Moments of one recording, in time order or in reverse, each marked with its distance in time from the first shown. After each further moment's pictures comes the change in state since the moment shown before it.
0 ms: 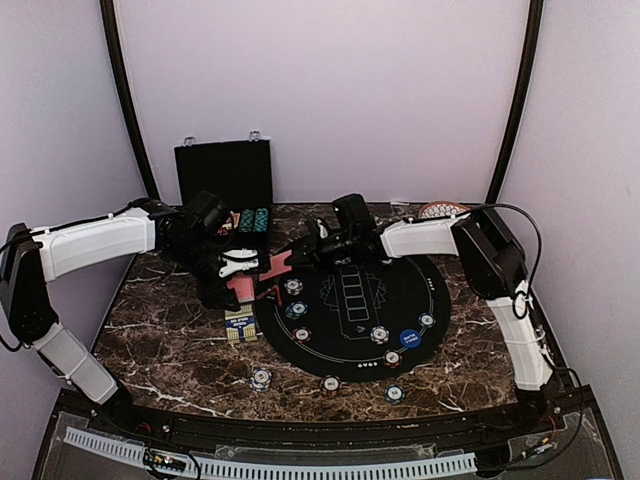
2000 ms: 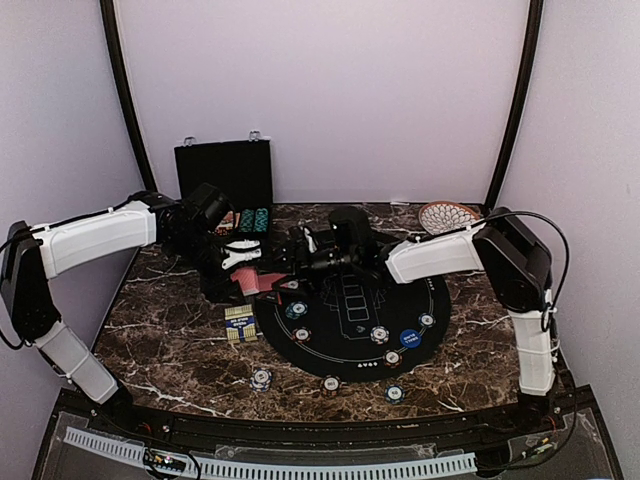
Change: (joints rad) left arm 0.001 0.019 0.062 -0.025 0.048 -0.040; right arm 0.160 -0.214 -0.309 0.332 0.030 0.121
